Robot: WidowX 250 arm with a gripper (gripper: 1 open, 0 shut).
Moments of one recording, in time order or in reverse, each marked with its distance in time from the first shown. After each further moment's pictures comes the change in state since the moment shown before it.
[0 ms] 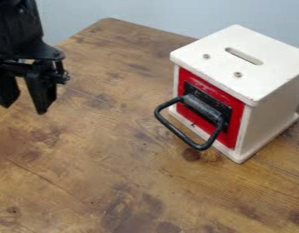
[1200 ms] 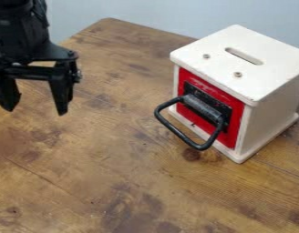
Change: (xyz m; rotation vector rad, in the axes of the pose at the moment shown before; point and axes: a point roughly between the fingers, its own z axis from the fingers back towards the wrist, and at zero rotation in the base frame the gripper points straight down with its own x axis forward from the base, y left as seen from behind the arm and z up) arm 0.007 -0.006 -0.013 0.017 0.015 0.150
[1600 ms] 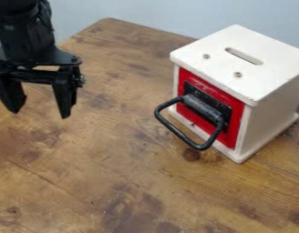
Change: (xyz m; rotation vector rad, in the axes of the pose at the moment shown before) arm 0.003 -0.003 -0.003 -0.016 -0.008 -0.054
